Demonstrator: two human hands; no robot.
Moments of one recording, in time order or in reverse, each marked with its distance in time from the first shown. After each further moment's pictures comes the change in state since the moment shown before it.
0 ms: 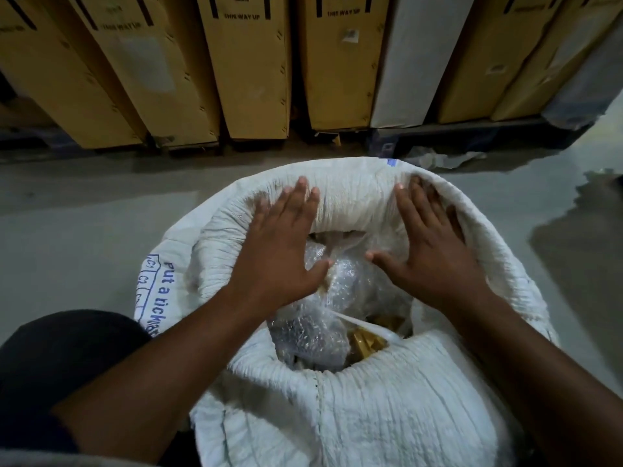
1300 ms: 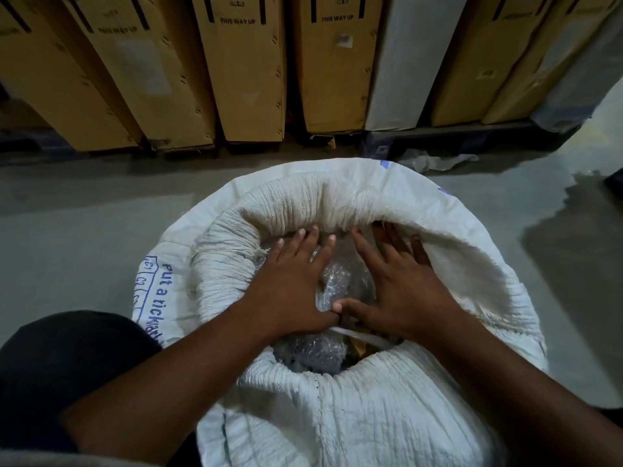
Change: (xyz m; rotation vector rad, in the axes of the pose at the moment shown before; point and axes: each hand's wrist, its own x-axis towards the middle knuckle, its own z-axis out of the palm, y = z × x) left_hand -0.022 0.013 0.024 0.051 -0.305 0.099; right_hand -0.028 -0.028 0.015 -0.137 -0.274 -0.081
